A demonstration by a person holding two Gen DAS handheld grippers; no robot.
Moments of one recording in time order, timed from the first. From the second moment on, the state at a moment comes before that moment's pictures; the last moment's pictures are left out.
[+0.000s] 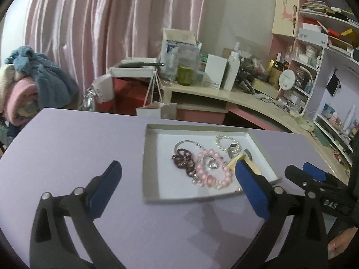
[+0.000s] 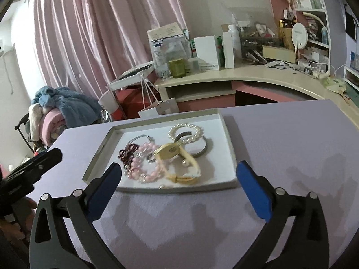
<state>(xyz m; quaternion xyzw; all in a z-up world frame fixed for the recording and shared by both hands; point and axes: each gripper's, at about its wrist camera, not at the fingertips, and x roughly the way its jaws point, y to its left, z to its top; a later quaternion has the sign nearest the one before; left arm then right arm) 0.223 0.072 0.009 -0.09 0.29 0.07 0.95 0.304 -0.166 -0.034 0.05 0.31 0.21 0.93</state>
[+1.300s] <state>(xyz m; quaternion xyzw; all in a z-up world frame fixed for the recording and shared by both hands) 0.180 0.055 -0.011 -0.09 0.29 0.07 0.95 0.258 -0.154 -0.035 0.01 0.28 0.20 0.94</state>
